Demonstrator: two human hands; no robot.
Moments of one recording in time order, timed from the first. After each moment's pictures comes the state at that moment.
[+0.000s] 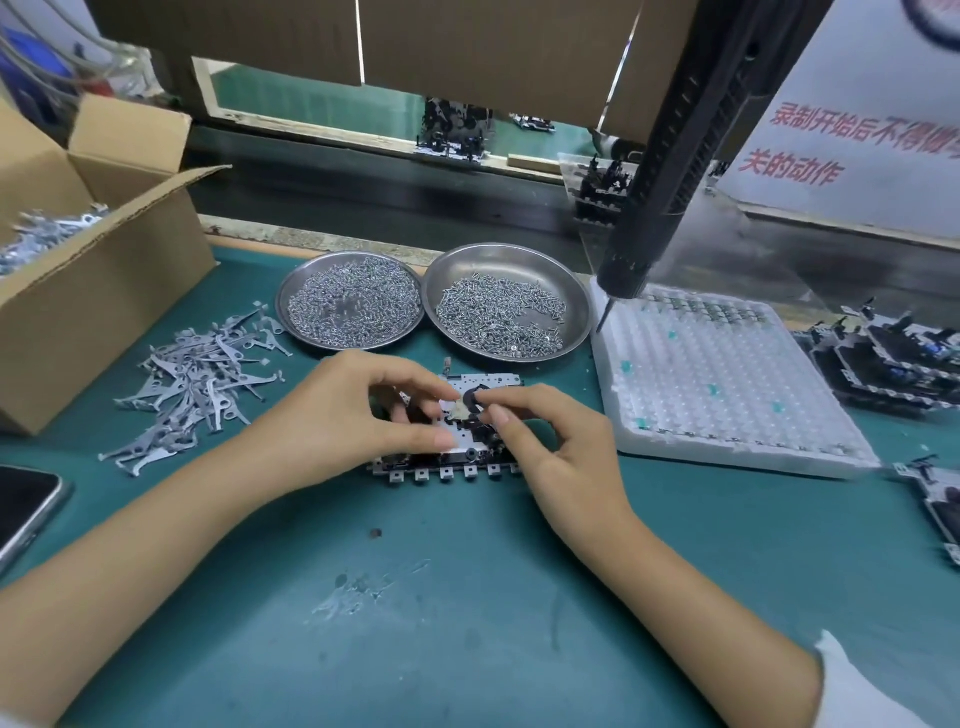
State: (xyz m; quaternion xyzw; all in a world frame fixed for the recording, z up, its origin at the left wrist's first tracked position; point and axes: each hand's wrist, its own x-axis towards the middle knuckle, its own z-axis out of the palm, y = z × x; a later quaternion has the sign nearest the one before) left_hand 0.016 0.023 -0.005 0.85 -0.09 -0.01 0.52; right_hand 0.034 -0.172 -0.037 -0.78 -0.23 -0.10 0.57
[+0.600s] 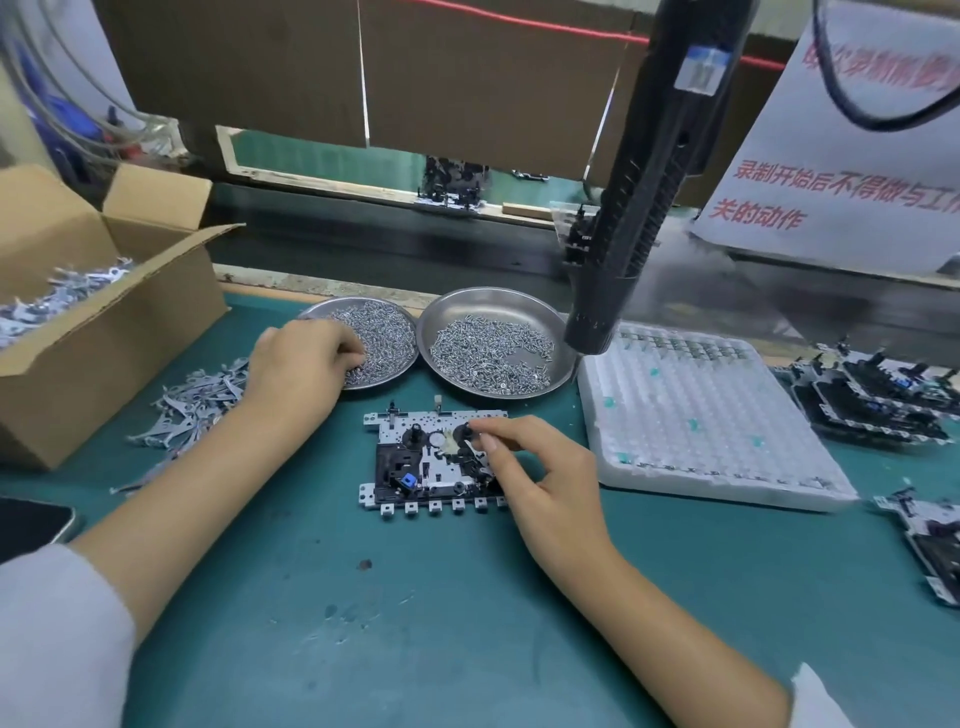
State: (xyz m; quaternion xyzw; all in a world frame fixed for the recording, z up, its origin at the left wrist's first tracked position) left_hand 0.080 0.053 -0.007 0.96 0.11 0.20 0.16; right_hand 0.034 -0.174 -0.037 -0.78 -0.23 -0.14 0.56
